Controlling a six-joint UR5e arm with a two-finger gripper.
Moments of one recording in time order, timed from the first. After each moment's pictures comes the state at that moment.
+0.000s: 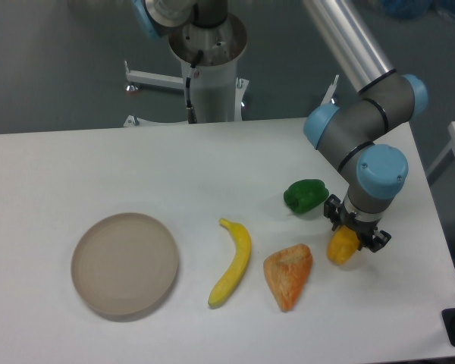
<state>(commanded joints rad) 2.43 -2.25 -1.24 -1.19 1.63 1.34</state>
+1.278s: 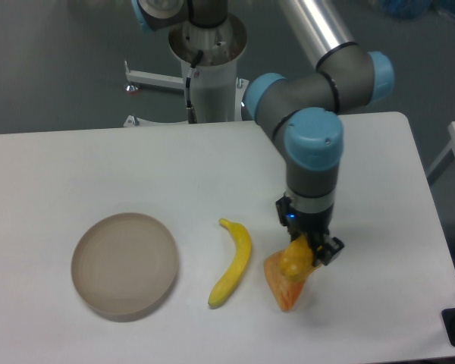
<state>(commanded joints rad) 2.23 -2.16 -1.13 -1.19 1.59 1.33</state>
